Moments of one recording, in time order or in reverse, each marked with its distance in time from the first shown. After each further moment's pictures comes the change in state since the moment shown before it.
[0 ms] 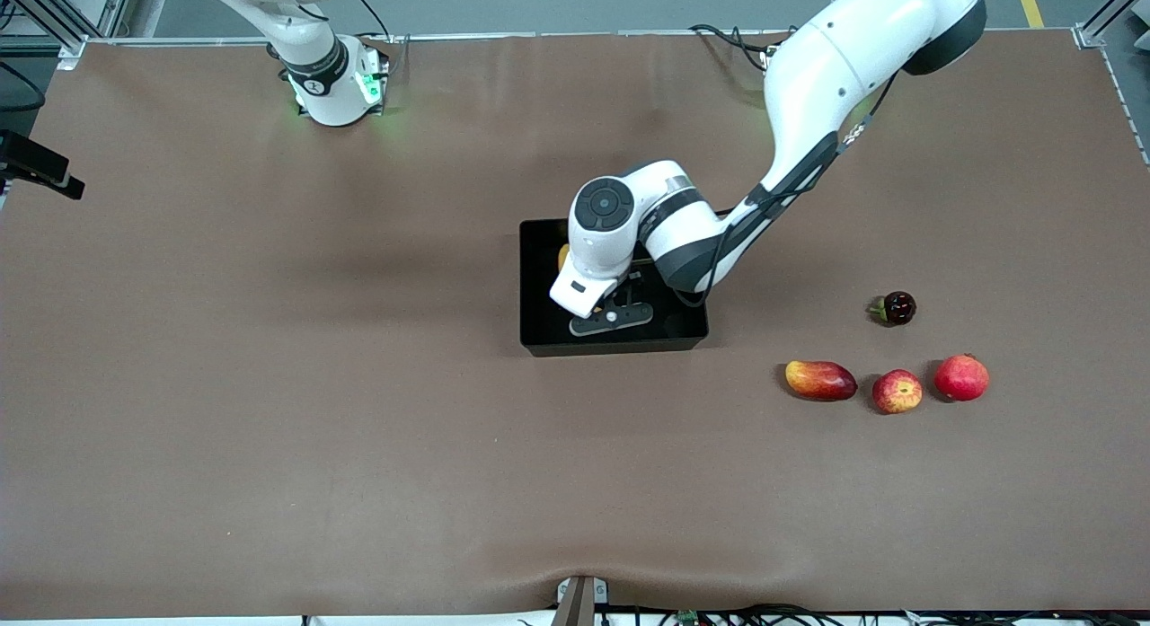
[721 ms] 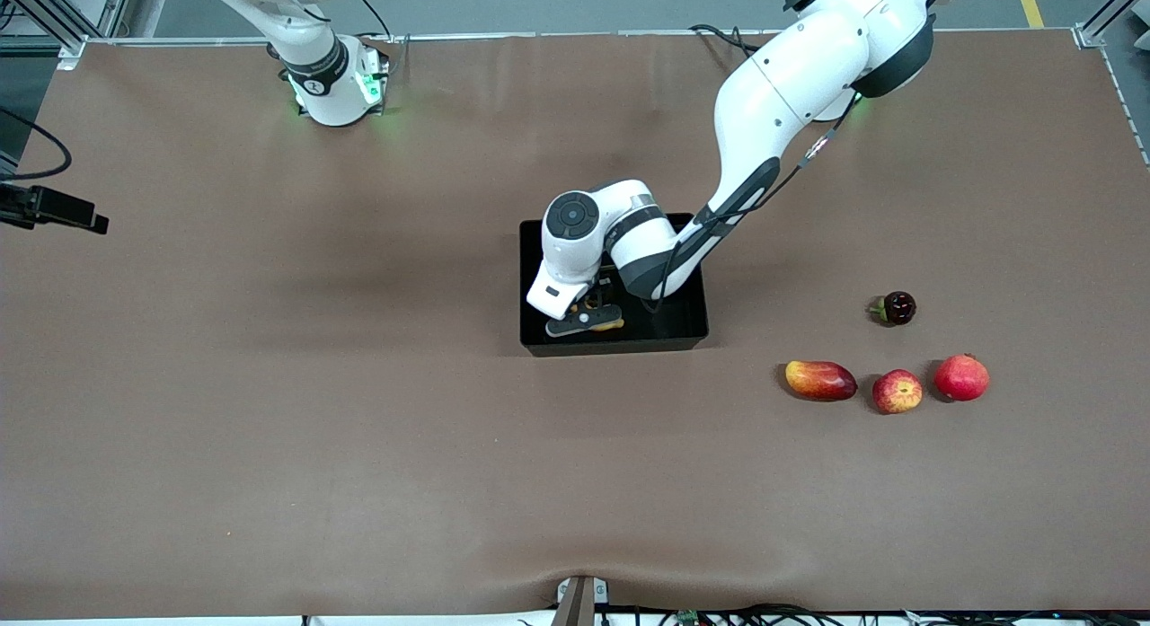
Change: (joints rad) left arm -0.137 0.105 0.102 0.064 0.000 0.093 -0.065; right arm -0.019 0.120 0.001 0.013 -0.015 0.011 -0.001
